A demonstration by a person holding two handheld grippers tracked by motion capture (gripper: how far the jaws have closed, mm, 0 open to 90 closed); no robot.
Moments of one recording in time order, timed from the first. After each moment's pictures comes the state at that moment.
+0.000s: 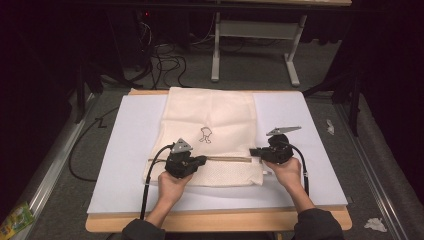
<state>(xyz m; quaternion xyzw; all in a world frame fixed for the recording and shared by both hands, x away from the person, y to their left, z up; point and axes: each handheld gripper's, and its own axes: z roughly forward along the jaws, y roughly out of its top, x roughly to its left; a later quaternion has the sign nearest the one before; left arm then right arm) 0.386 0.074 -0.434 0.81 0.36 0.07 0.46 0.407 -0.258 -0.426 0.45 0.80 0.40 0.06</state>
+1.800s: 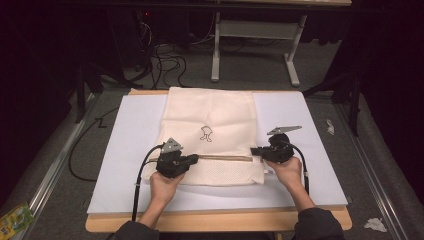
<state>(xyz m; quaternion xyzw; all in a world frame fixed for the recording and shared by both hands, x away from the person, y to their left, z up) 0.384 0.096 -0.431 0.80 0.37 0.08 0.47 0.409 -0.260 -0.426 0.45 0.80 0.39 0.07</state>
